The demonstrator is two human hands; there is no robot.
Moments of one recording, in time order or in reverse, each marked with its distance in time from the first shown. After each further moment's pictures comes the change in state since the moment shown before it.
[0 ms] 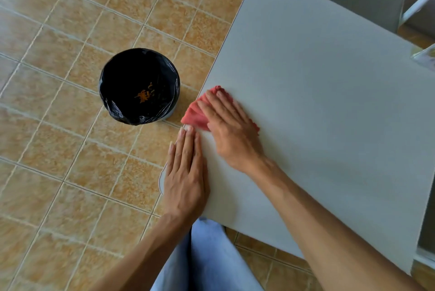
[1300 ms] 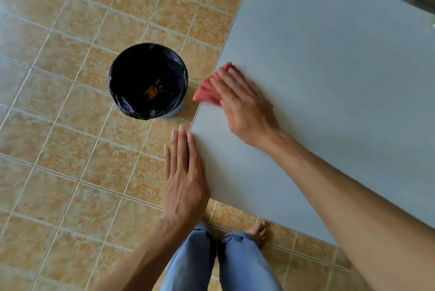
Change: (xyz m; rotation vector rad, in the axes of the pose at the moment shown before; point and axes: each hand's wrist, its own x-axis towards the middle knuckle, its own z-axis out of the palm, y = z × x) left_hand -0.033 -0.030 -0.011 -0.054 -0.038 -0.026; right_hand 0.013 0.007 0.005 -0.014 0.055 0.008
